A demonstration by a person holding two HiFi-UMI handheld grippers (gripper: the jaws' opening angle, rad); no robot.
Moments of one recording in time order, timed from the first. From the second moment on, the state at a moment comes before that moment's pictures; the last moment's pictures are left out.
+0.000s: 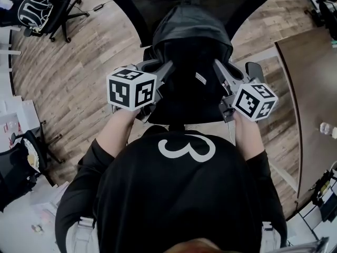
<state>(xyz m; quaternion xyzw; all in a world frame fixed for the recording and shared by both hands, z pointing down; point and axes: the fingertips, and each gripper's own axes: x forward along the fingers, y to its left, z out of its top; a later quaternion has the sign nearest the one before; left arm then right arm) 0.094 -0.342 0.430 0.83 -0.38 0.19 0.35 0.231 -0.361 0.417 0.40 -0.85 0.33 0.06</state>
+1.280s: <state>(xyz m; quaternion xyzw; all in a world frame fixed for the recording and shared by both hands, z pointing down) 0.084 -0.391 0.511 0.81 -0.39 0.20 0.39 0.229 -0.408 0.501 0.42 -0.83 0.35 0.10</state>
